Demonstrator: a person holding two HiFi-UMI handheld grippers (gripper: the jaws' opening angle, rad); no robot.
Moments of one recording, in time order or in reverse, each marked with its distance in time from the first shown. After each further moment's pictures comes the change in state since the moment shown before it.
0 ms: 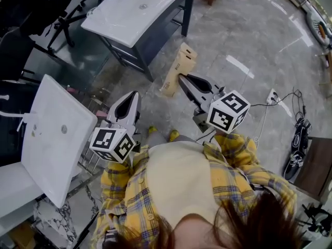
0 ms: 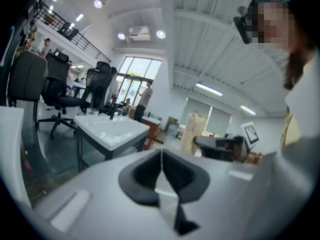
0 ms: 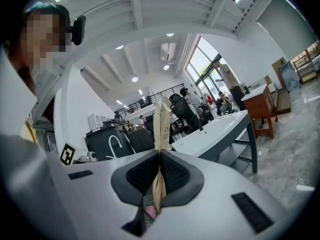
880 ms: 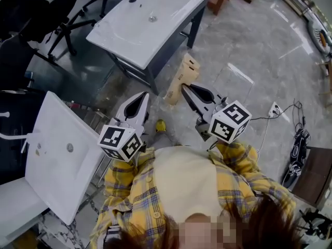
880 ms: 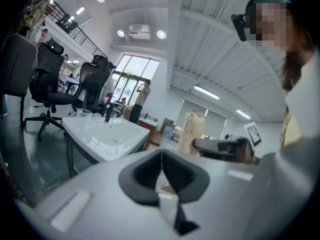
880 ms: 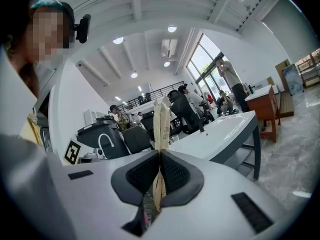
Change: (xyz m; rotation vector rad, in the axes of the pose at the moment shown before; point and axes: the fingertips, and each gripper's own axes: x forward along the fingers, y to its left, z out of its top) left arm 0.073 0.054 0.034 -0.008 -0.016 -0.081; right arm 0.073 -0.031 0.020 -0.032 0.027 -0.014
